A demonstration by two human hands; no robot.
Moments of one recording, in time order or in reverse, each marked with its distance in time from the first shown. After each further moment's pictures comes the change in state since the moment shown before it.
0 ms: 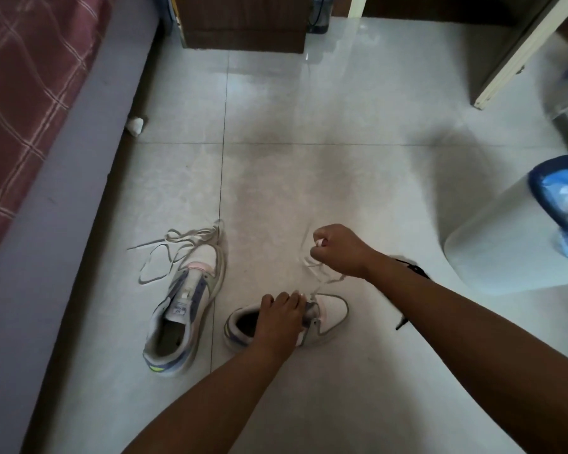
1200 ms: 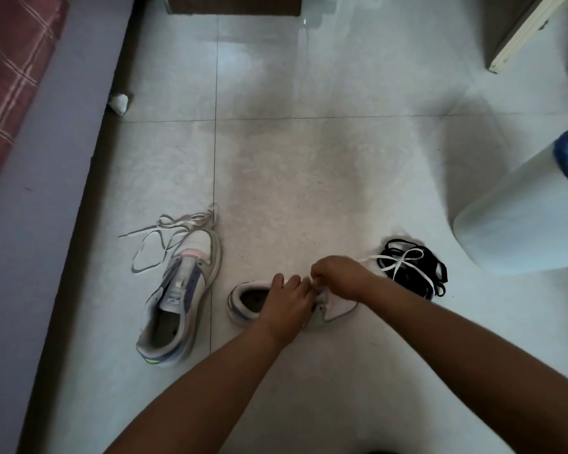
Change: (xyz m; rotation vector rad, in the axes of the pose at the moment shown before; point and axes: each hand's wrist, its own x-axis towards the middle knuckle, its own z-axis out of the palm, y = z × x) left_hand 0.001 0.004 -0.006 0.191 0.148 0.208; right_hand -0.001 0.083 0.062 -0.477 -0.262 -0.073
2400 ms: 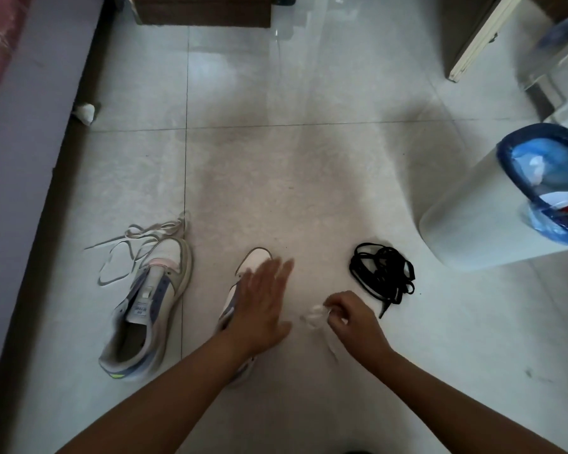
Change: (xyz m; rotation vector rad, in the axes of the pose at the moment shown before) left_hand -0.002 0.005 -0.010 -0.426 0.005 -0.228; right_hand -0.107 0.002 0.055 0.667 0.672 0.196
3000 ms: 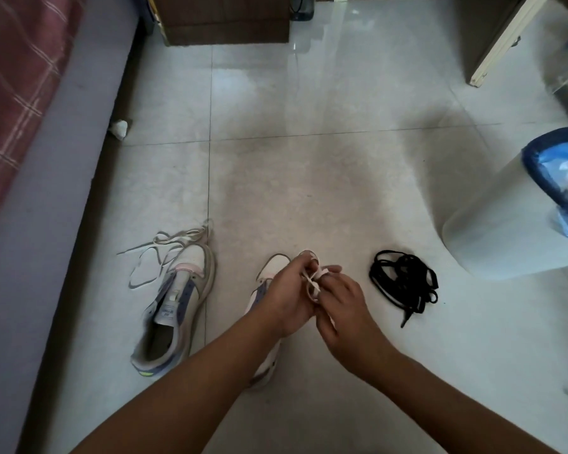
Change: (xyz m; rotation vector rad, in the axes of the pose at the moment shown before) left_hand 0.027 0.048 -0.067 -1.909 -0.176 -0.618; right_hand 0.003 -0.080 0.000 -0.262 -0.041 -0.397
